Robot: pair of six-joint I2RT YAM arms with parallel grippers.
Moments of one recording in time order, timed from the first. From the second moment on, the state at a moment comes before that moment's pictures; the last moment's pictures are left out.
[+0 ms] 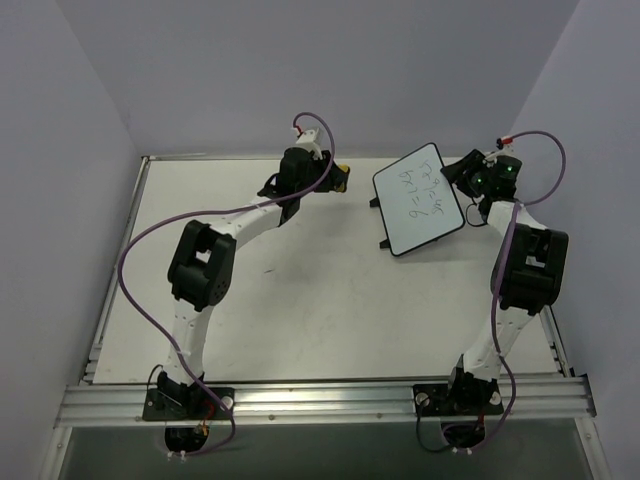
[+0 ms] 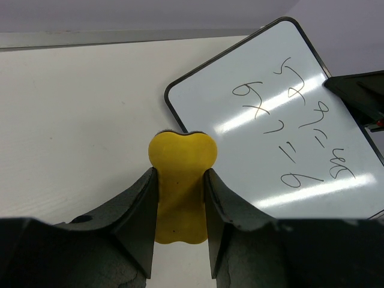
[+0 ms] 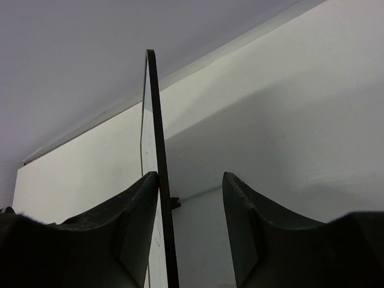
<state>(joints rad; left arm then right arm) -0.54 2.19 1.71 0.24 0.13 -0.54 -0.25 1.97 1.30 0.31 -0.44 0.57</state>
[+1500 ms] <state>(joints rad) -0.54 2.18 1.66 0.26 0.13 -0.54 -0.11 2.05 1.39 0.34 -0.60 0.44</state>
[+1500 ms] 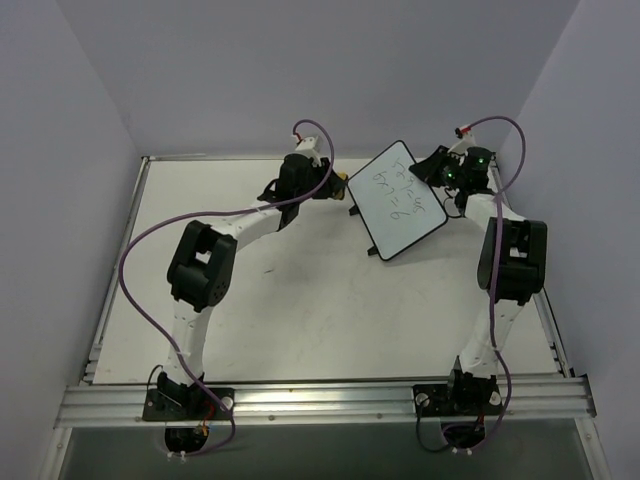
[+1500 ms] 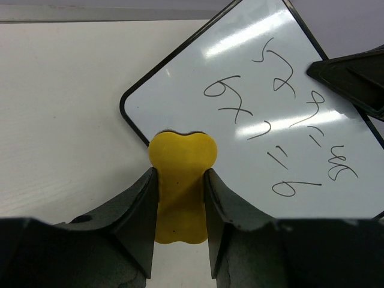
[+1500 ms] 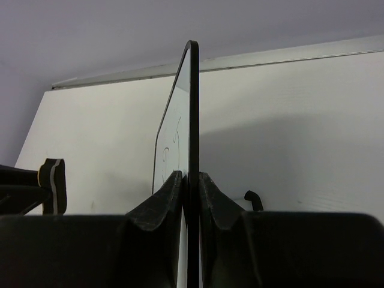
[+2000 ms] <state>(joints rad) -0.56 2.11 1.56 0.32 0.07 -0.53 0.06 2.00 1.30 0.41 -0.62 0.40</state>
